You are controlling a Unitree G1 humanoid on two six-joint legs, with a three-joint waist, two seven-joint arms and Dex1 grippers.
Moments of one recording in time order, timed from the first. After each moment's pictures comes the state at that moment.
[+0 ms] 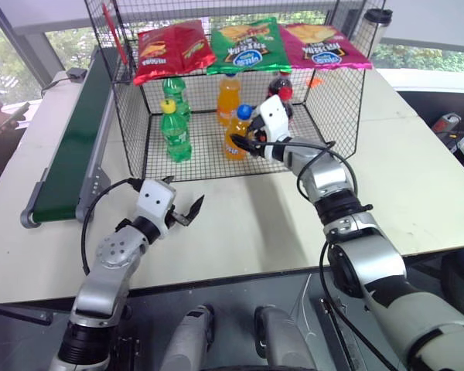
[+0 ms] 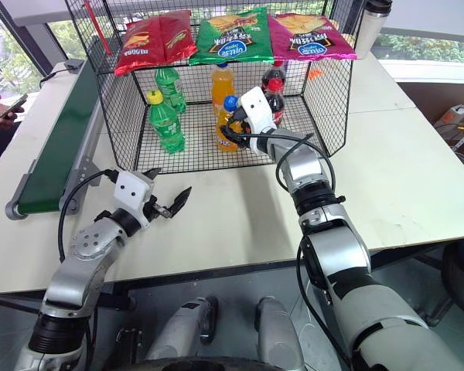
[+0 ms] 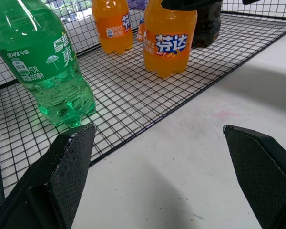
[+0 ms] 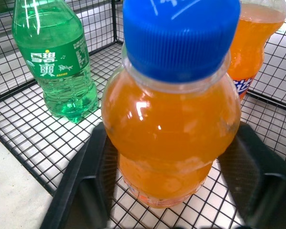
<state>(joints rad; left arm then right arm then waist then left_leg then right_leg) -0.09 0.36 -0.02 -0.37 -0.13 0.34 -0.38 -1.03 -0.21 0.10 0.73 0.12 0.23 0.56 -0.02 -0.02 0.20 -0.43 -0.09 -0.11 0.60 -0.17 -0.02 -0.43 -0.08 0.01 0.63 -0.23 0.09</state>
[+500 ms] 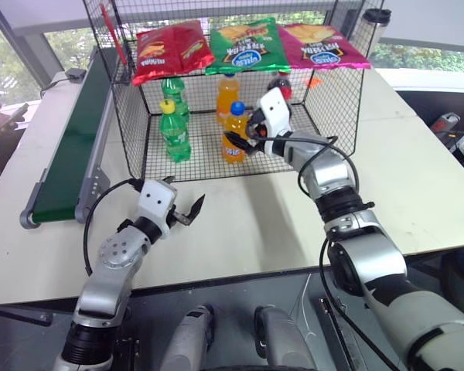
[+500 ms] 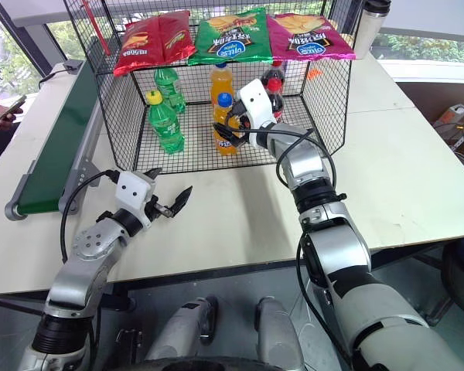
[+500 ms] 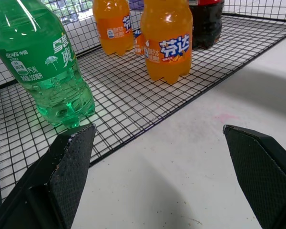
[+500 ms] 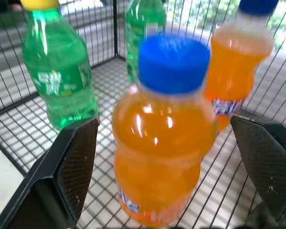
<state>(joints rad) -0.09 0.35 -0.03 -0.37 -0.12 0.34 -0.37 -1.04 -0.24 0.09 0.62 0.11 0.26 0.58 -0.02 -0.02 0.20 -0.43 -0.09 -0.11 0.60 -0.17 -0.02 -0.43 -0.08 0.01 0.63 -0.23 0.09</state>
